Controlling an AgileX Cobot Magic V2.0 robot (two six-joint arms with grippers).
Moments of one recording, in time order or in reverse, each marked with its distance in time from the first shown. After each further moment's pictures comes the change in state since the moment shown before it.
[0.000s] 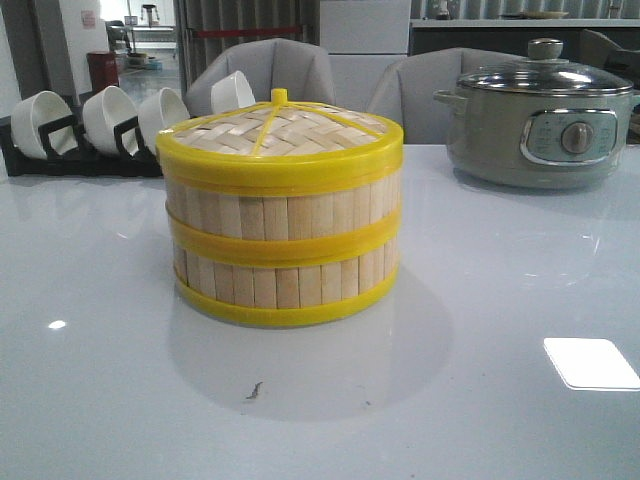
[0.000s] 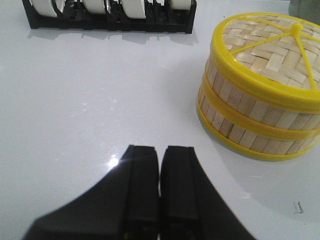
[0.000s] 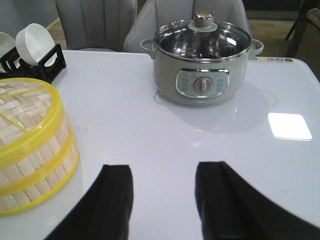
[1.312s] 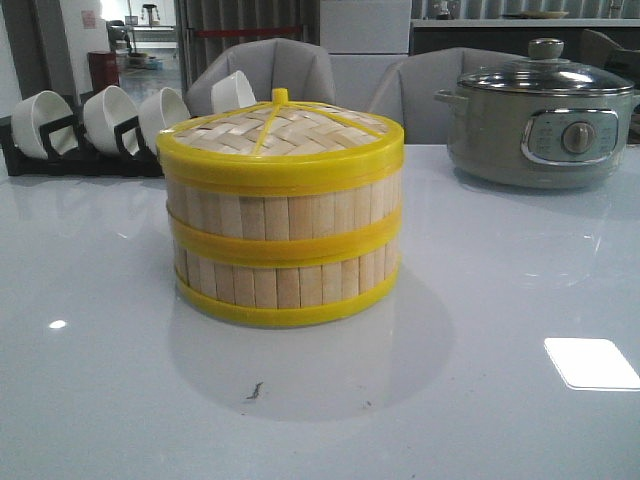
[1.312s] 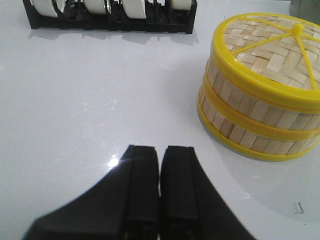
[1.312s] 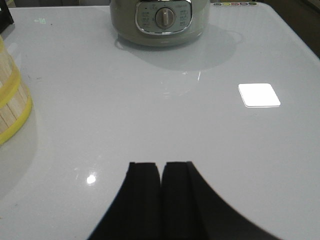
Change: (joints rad) left arm 0.000 0.000 0.000 0.000 0.000 0.000; right arm -0.125 -0.277 0.363 0.000 -0.022 0.000
